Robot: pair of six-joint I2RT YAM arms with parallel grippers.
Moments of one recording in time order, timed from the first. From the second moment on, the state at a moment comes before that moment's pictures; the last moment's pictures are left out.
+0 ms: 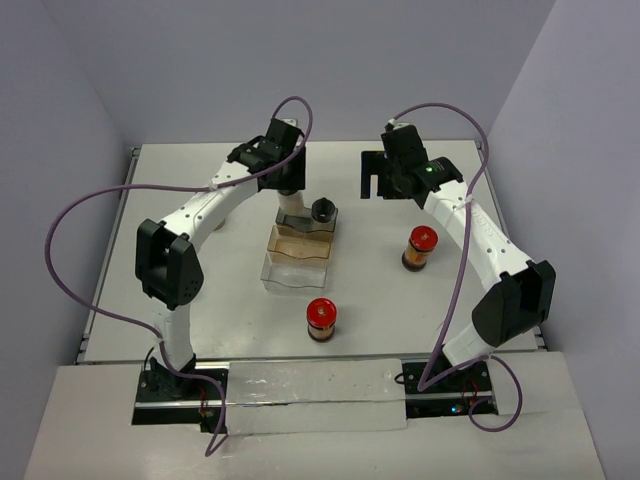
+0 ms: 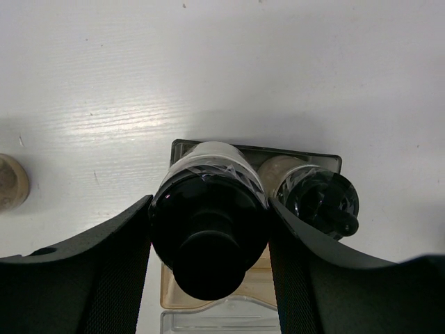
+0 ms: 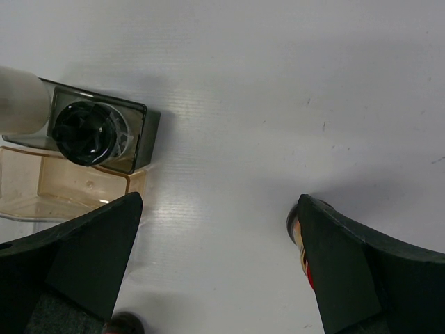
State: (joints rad) left arm -0.58 1.97 1.89 -0.76 -0.25 -0.39; right arm 0.39 1.55 1.54 -0.78 0.22 0.31
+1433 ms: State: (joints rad) left arm -0.60 2.03 1.74 -0.68 -0.29 -0.45; right arm 0.39 1.54 1.51 -0.78 0.22 0.31
